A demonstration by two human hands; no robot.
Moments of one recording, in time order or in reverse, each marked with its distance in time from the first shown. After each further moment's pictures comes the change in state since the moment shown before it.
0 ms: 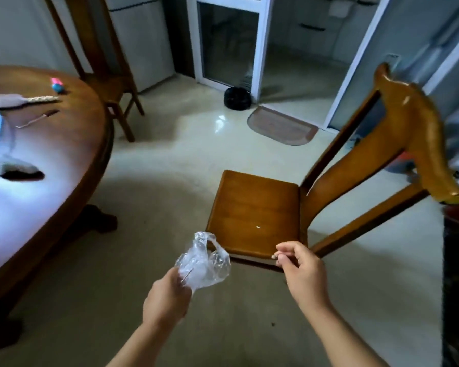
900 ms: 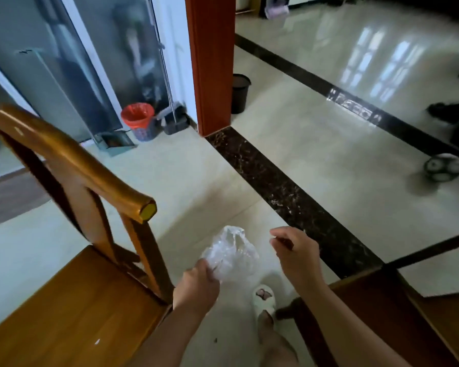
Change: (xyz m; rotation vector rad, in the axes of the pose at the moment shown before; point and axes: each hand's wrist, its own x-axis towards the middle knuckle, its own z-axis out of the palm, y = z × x) left_hand -0.042 0.308 0.266 0.579 -0.714 1.034; right_hand -0.050 0.147 -0.221 -0.141 0.969 0.605
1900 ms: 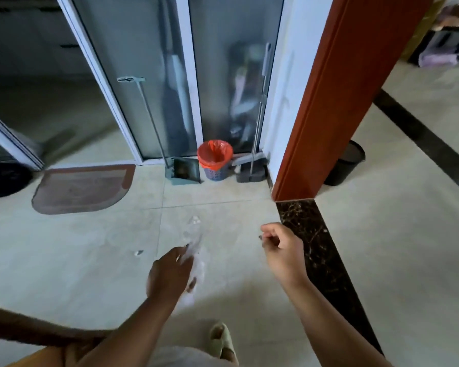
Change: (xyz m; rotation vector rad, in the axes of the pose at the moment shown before) left_hand 0.459 0.077 -0.214 -0.316 0.520 -0.454; right_hand 0.556 -0.128 0.219 0.170 -0.393 -0.285
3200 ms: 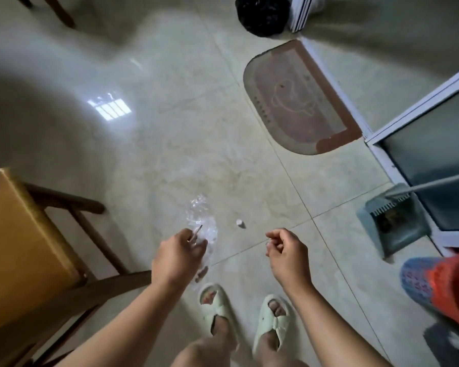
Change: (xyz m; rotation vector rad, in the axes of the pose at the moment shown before) left_hand 0.371 -0.280 -0.032 -0.325 0.450 -1.055; right_hand 0.254 0.010 0.643 -0.297 -1.211 -0.286
